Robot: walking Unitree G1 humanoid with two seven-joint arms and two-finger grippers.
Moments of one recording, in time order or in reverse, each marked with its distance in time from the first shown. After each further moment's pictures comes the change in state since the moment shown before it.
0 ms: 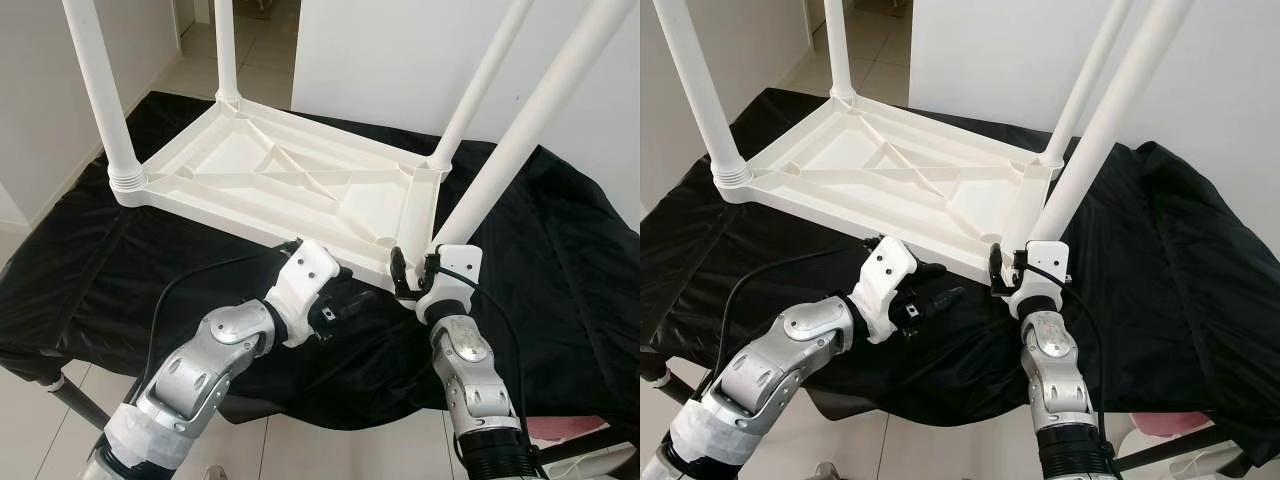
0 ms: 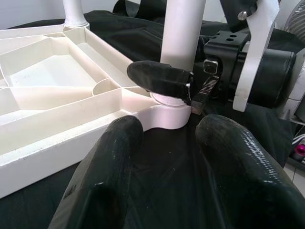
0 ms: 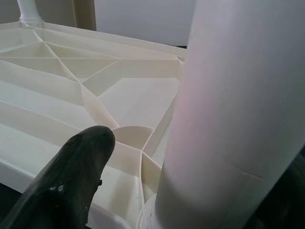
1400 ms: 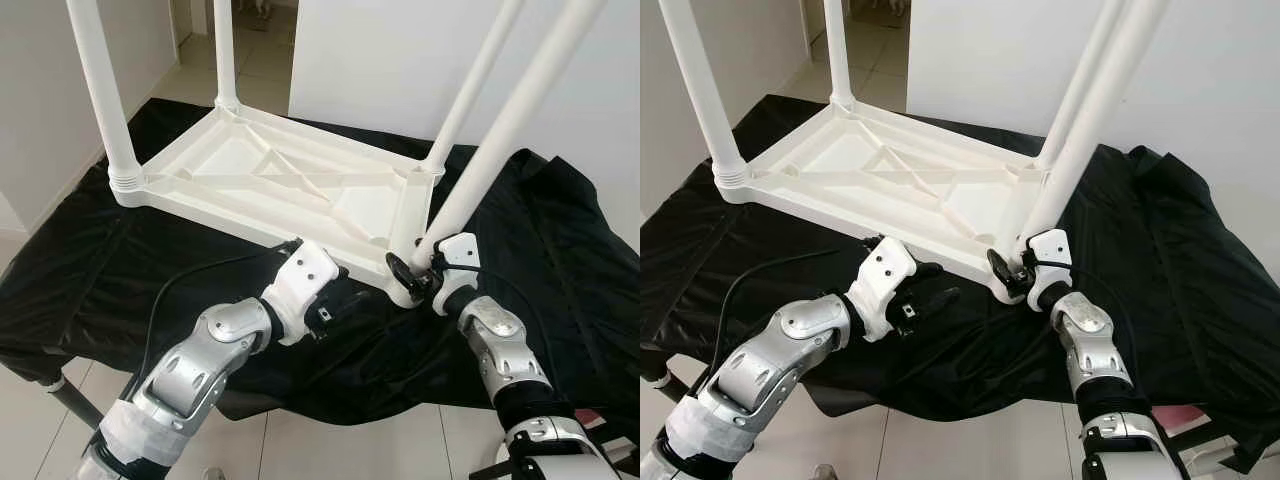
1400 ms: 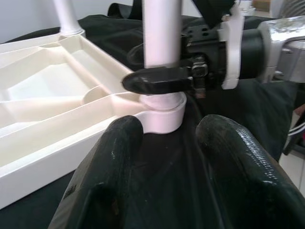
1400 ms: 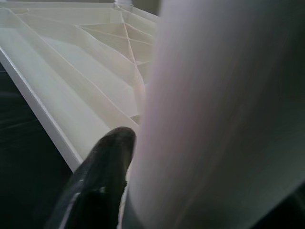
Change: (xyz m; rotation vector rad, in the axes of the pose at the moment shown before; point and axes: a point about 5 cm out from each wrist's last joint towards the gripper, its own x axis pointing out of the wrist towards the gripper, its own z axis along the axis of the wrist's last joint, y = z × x) left arm -0.001 0.002 -0.001 0.063 0.028 0.003; right arm 0.030 -0.020 -0.014 -0.121 0.038 0.455
